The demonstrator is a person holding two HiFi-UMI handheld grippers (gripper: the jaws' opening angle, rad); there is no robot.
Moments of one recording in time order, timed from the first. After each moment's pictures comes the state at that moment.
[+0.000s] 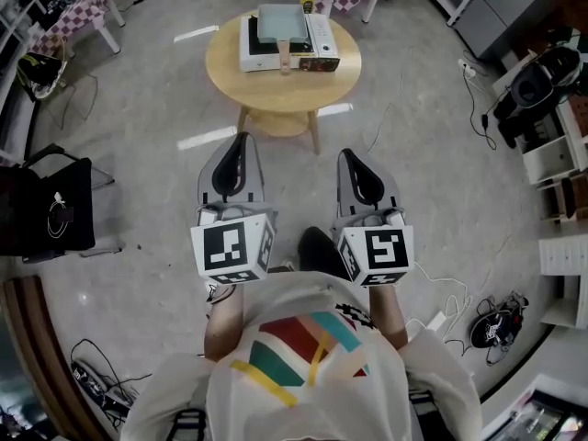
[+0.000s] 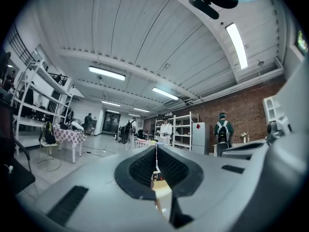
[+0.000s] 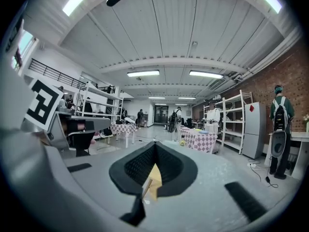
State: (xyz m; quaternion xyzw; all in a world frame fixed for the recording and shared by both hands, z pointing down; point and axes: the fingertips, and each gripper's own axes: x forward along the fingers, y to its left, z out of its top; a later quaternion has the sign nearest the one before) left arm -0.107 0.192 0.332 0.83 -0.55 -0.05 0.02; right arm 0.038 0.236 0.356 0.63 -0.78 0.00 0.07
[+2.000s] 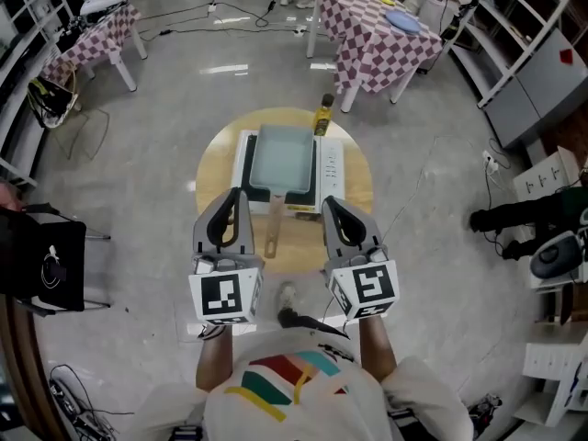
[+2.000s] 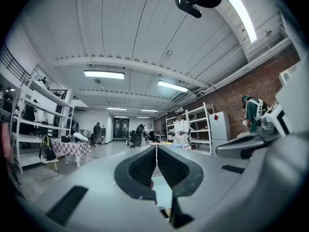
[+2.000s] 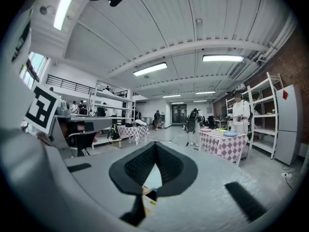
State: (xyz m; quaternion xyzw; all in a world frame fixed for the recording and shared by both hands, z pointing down) left arm -0.024 -0.177 0.321 0.79 -0.61 -0.01 -0.03; right arm 0.120 -0.170 0.356 0.52 -0.85 0.01 0.05
